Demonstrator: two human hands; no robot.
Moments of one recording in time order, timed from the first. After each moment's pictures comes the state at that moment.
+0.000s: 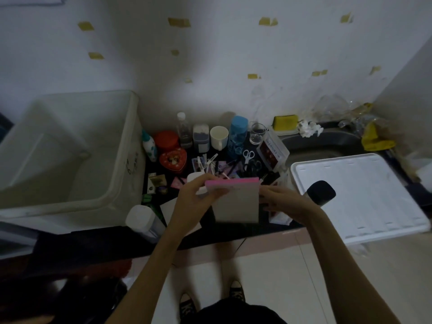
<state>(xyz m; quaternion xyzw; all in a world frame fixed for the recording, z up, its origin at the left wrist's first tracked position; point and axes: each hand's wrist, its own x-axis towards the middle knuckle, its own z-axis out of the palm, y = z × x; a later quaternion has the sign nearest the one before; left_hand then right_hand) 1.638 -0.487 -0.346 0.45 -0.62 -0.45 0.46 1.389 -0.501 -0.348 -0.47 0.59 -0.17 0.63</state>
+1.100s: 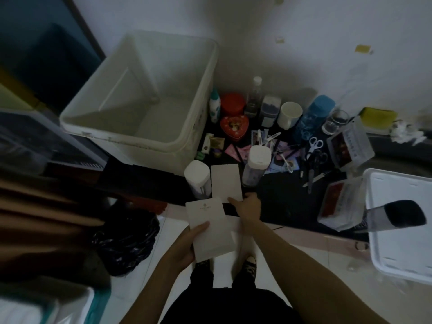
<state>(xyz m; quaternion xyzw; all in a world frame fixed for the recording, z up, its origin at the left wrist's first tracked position) 1.734 -0.346 -0.475 0.56 0.00 -0.70 0.44 1.594 -0.489 -0.554 -0.46 0.75 -0.11 0.47</state>
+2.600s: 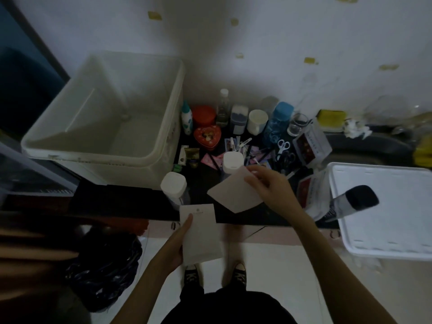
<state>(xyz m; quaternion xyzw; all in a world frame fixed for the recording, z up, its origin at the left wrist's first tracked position) 1.730 -0.372 -0.464 0.55 -0.05 -0.74 0.39 1.491 -0.499 -0.377 -0.73 0.53 -0.26 0.35</state>
